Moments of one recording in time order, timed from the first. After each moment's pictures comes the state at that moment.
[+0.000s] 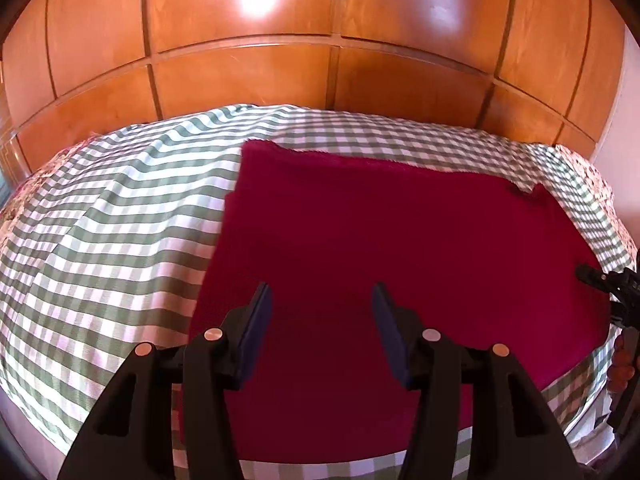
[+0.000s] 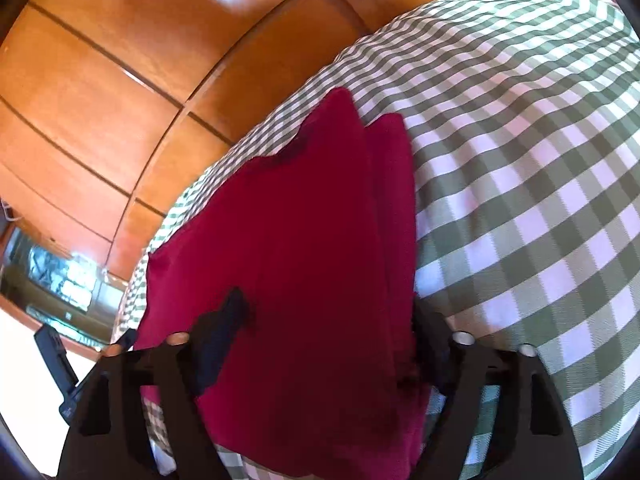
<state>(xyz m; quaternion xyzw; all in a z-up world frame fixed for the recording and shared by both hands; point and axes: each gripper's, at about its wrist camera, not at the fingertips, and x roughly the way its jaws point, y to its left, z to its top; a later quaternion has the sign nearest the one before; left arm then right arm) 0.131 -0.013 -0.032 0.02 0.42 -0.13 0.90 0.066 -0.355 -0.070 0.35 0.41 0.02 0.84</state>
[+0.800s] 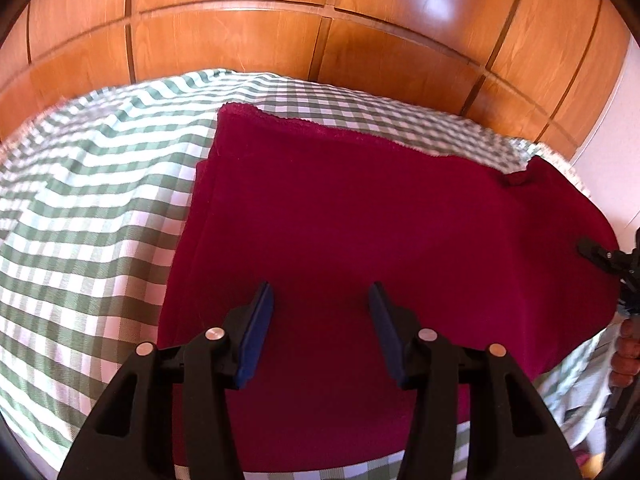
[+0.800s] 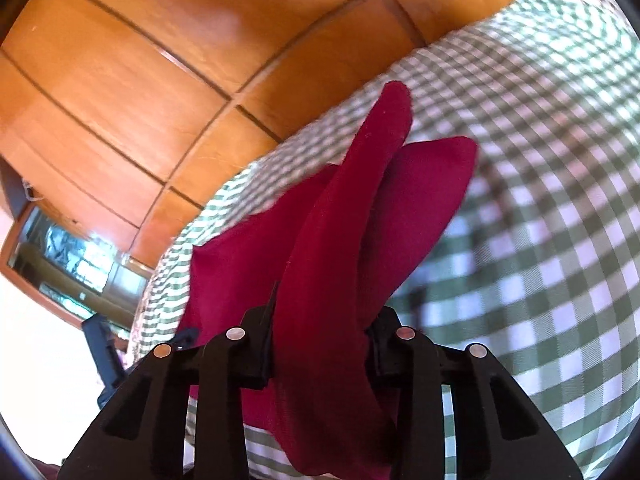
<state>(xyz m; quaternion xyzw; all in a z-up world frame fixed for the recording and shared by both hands) 0.150 0.004 -0.045 -0.04 0.46 -0.18 0.87 0.087 -0.313 -0.010 0.32 0.39 0.07 0.86</state>
